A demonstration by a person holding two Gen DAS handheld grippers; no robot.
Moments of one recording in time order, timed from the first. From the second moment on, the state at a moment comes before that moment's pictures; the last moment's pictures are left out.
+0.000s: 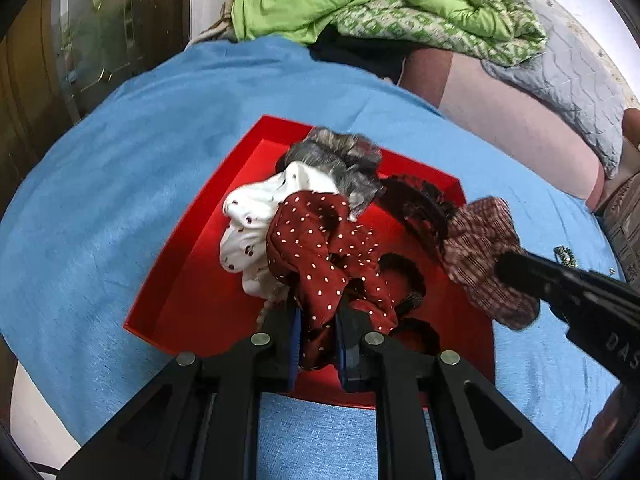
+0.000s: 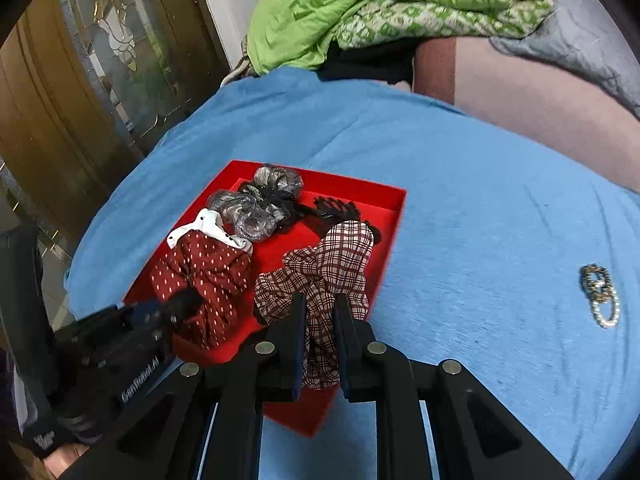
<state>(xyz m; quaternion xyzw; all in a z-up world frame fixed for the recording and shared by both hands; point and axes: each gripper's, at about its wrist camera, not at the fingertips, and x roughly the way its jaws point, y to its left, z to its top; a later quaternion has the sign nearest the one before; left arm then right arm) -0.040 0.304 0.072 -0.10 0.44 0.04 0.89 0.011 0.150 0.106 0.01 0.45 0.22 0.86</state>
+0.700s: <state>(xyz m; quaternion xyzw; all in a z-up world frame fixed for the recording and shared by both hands) -0.049 0.317 0.078 -0.12 0.41 0.06 0.90 0.055 0.194 0.071 0.00 0.50 0.24 0.84</state>
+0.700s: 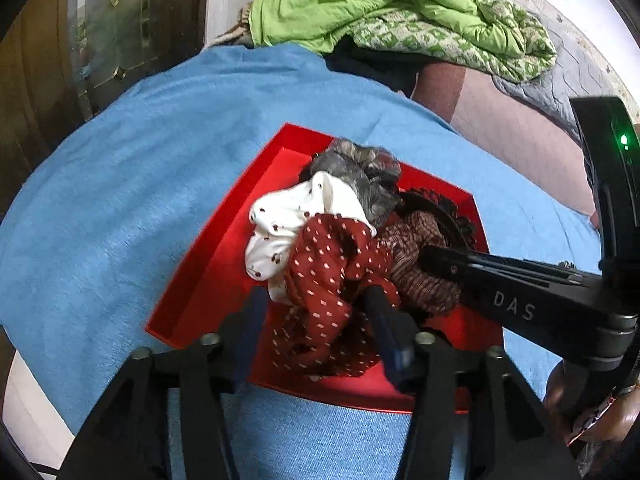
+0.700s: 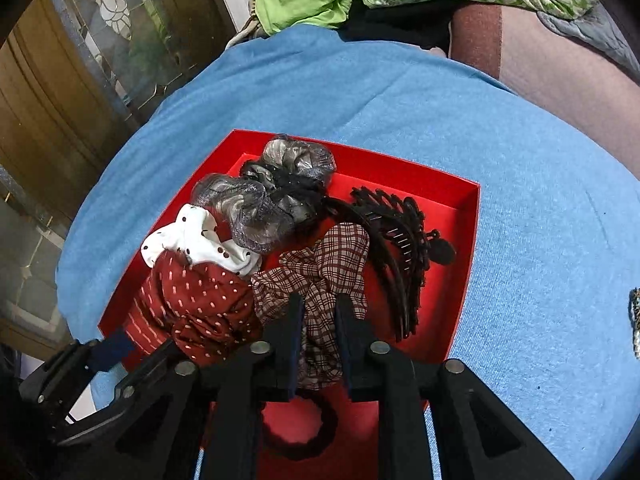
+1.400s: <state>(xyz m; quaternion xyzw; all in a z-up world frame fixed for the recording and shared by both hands) -0.057 0.303 0.088 -0.08 0.39 0.07 0.91 0.022 0.153 0.108 0.05 0.46 0.24 0.85</state>
